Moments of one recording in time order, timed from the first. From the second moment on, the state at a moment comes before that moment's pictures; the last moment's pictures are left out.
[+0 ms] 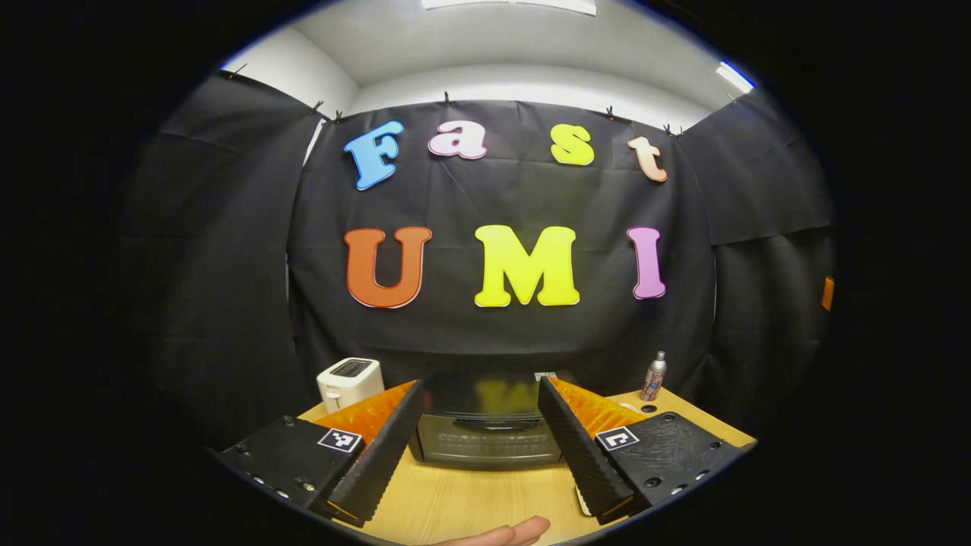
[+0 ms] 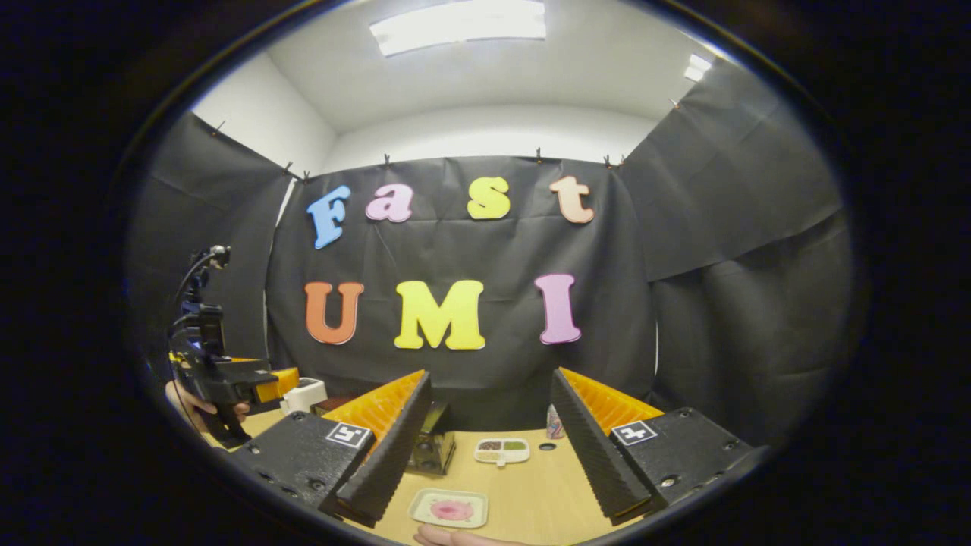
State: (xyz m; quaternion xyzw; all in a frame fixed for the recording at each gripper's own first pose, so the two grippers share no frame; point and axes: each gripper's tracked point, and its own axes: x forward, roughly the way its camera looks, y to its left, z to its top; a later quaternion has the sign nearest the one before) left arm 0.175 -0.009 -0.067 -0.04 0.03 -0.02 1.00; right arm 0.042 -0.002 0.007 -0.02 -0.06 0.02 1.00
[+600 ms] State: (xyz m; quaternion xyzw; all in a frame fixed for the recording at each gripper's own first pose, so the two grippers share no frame) left arm 0.305 -0.047 -0.201 -0.02 0.22 -0.05 0.97; right arm 0.065 -0.059 0.003 -0.04 -0.06 -0.03 1.00
